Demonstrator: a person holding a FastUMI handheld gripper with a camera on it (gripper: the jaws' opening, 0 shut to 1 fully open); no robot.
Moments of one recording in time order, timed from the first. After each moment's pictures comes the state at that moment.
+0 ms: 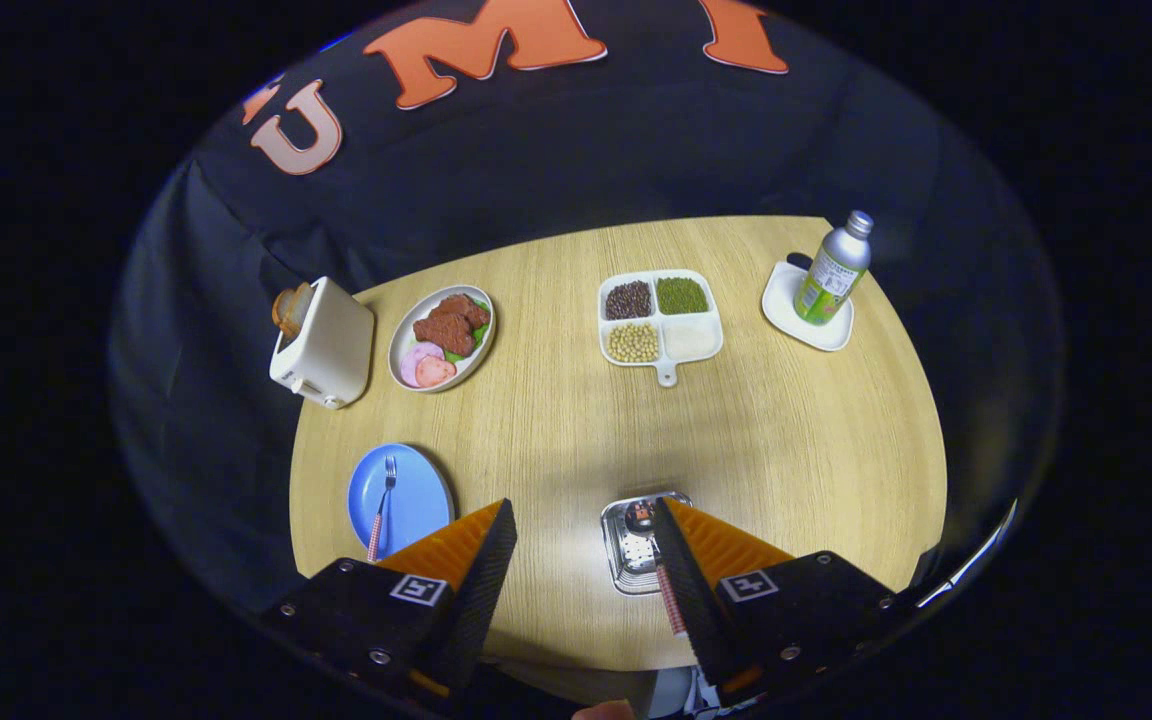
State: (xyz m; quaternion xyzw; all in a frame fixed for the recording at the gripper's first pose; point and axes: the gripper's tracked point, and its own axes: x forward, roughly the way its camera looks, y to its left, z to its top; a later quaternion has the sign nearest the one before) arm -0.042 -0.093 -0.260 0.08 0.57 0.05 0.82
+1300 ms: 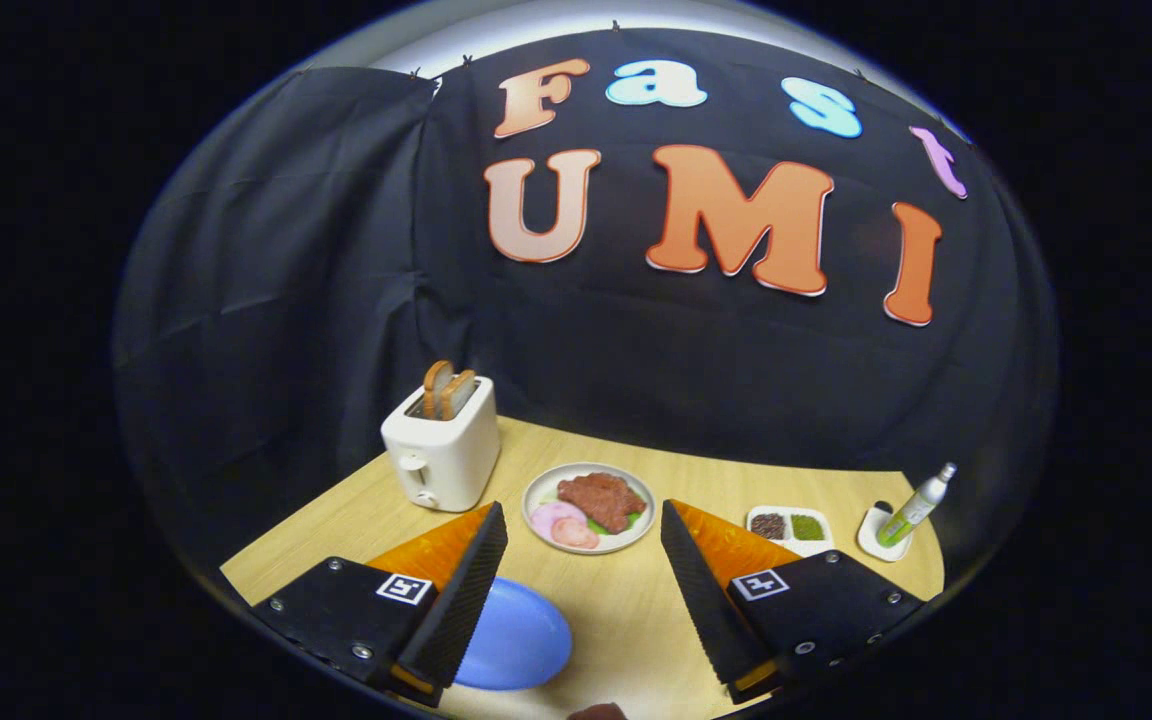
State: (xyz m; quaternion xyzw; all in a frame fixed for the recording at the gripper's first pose) arm -0.013 0.142 -0.213 -0.04 0.27 0.18 0.94
